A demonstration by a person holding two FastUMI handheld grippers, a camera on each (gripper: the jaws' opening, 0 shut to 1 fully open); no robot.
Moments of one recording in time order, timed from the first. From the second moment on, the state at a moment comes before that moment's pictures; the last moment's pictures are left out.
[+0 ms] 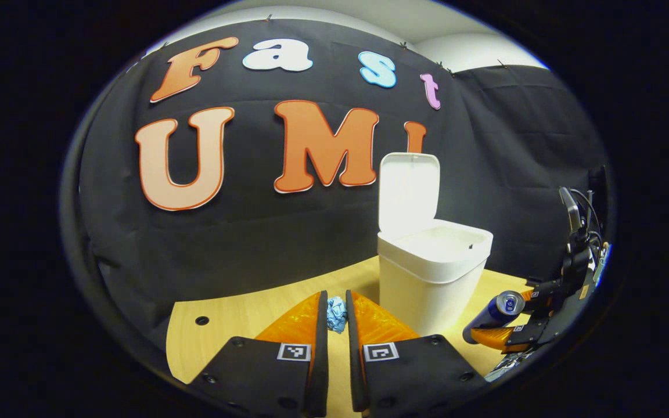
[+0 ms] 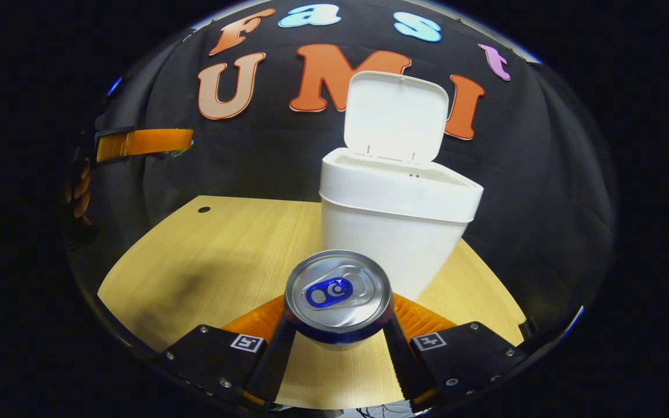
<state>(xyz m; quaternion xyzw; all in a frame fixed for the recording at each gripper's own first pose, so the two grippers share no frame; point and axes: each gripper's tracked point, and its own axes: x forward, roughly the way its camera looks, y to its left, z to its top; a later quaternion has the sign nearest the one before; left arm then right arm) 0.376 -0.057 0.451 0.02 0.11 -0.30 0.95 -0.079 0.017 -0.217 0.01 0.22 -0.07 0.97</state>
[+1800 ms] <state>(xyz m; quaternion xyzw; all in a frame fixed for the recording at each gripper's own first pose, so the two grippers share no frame) 0.394 -0.273 0.431 0.02 0.17 -0.34 0.92 -0.078 -0.145 -0.175 0.02 0.17 -0.09 0.98</state>
